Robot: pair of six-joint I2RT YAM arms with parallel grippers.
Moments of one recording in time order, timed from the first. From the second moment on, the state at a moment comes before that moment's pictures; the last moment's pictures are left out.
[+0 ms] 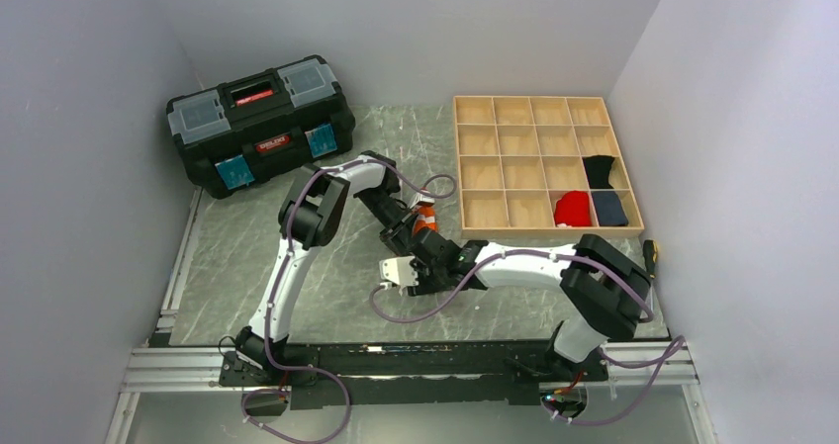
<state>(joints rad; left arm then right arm) -0.50 2.50 1.85 -1.40 1.08 0.57 1.00 1.58 0.82 -0.27 0.04 -0.77</state>
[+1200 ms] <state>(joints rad) -0.50 2.49 1.85 -1.40 1.05 0.57 1.01 1.66 0.88 -0.25 0.11 -0.79</state>
